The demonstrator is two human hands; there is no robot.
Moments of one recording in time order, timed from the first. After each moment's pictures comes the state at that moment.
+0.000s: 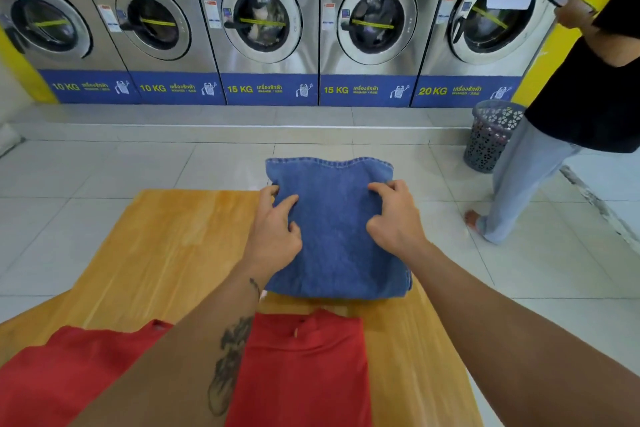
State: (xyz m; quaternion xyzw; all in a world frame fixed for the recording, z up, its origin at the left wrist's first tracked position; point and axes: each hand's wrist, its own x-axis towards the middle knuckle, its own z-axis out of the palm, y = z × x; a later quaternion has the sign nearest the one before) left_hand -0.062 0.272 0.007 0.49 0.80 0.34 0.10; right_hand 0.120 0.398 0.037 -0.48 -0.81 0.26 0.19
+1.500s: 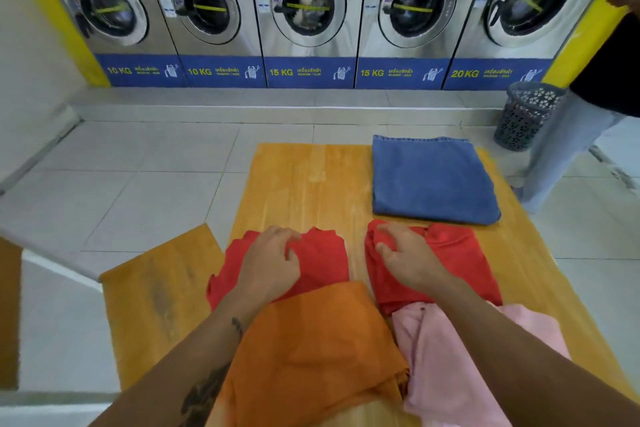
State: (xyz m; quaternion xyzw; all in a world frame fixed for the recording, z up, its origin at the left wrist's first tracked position) left_hand -0.176 -0.058 0.000 0.49 0.82 0.28 0.11; right_hand 0.034 0.090 0.007 -0.43 -0.84 0.31 0.10
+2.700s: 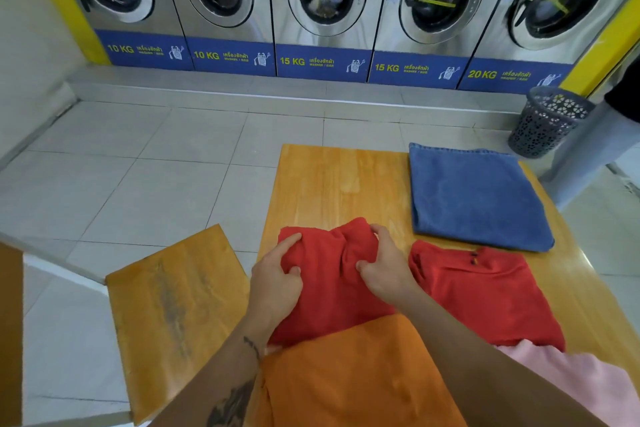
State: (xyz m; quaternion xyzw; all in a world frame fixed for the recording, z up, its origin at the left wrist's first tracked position) left_hand -0.240 -0.065 -0.024 0.28 0.80 0.46 0.27; right_hand -0.093 0.062 -0.004 -0.50 -0.73 0.45 0.11
